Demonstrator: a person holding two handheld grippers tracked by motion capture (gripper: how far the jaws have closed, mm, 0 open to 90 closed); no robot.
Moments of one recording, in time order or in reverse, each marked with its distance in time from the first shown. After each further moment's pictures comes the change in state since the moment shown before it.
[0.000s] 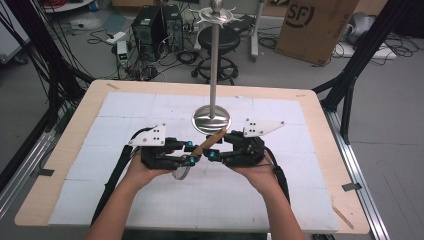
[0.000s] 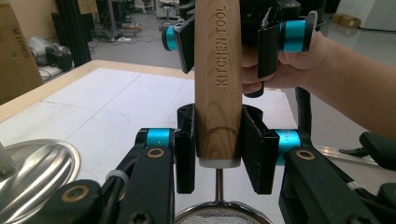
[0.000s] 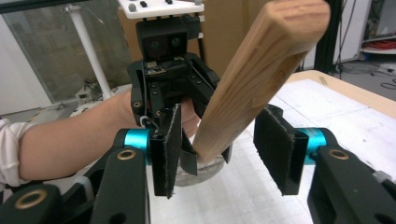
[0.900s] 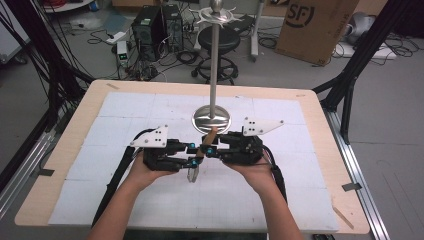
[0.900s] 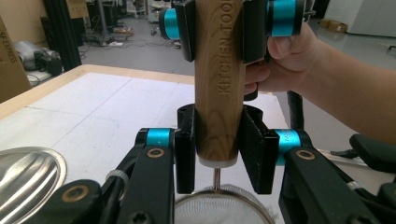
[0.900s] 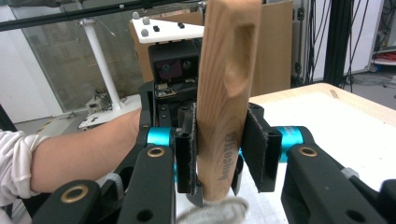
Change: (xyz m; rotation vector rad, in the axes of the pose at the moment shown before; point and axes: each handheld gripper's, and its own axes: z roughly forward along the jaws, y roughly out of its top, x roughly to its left) left arm -0.001 -0.002 0.006 -0.018 -0.028 -0.003; right arm 0.004 0.006 0.005 -0.045 0.024 -0.004
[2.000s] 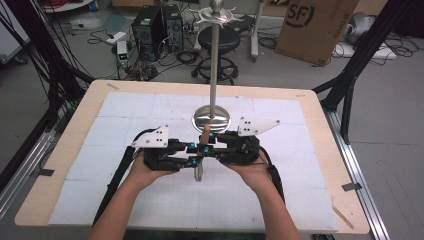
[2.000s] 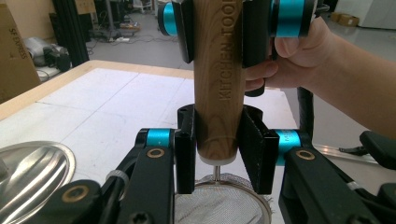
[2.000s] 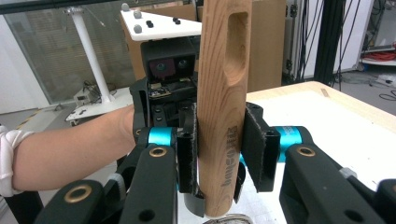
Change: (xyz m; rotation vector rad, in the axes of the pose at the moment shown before) left arm 0.000 0.000 0.000 0.028 0.030 0.008; right arm 0.002 0.003 0.007 0.033 -0.035 -0.032
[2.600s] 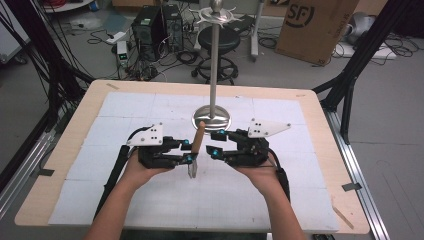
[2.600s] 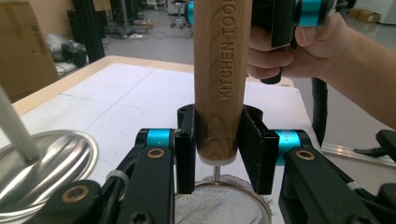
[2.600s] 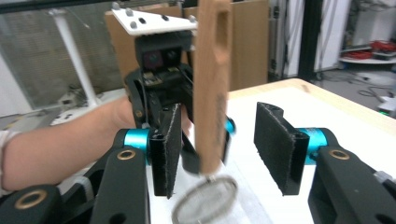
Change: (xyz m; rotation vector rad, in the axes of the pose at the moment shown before) left arm 0.006 -0.001 -0.016 0.003 0.066 -0.006; right arm -0.001 -0.007 -0.025 -0.011 -0.079 0.017
